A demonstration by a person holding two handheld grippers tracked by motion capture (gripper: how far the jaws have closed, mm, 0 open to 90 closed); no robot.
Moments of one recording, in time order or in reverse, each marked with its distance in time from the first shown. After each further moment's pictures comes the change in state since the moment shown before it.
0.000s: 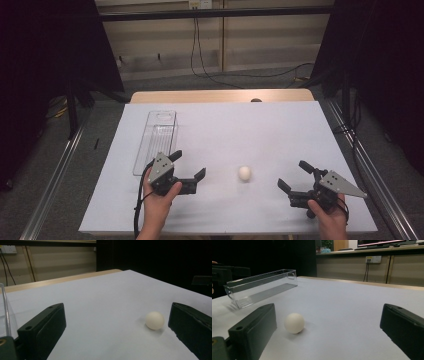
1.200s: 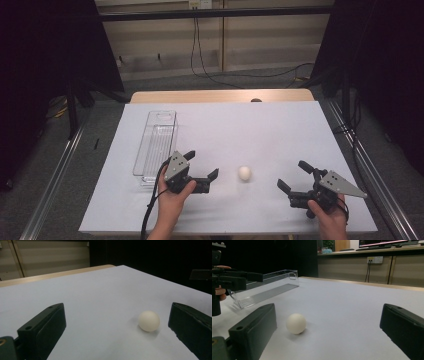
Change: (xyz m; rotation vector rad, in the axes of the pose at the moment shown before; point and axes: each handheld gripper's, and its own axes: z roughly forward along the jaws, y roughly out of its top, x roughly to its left) left arm -0.013 -0.006 0.029 0.041 -0.036 0.011; right arm 0.001 0.001 0.000 -0.004 0.009 -0.002
